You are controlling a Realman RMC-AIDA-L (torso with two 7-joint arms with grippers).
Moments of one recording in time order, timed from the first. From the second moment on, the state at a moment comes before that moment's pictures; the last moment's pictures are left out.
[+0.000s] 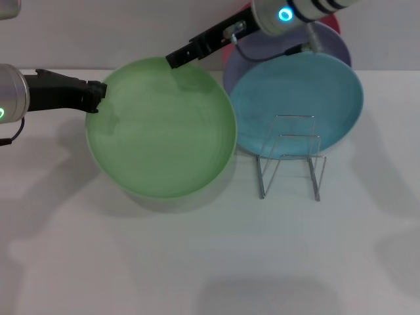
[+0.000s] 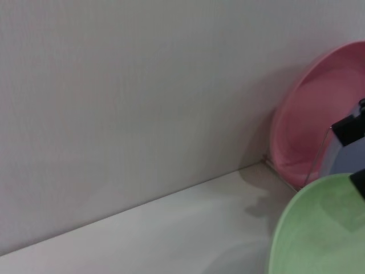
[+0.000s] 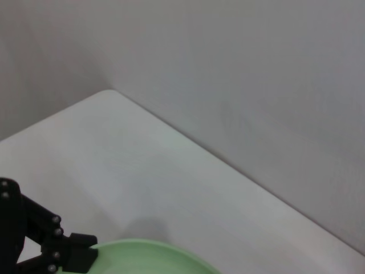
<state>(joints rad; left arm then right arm) -0.34 -2.07 1.37 1.56 -0.72 -1.04 0.55 1.08 2.05 1.88 0.85 -2.34 1.06 -0.61</state>
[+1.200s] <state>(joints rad) -0.33 -2.06 1.35 1.56 -0.79 -1.02 0.57 1.09 2.07 1.86 0.77 -2.31 0.97 -0.75</state>
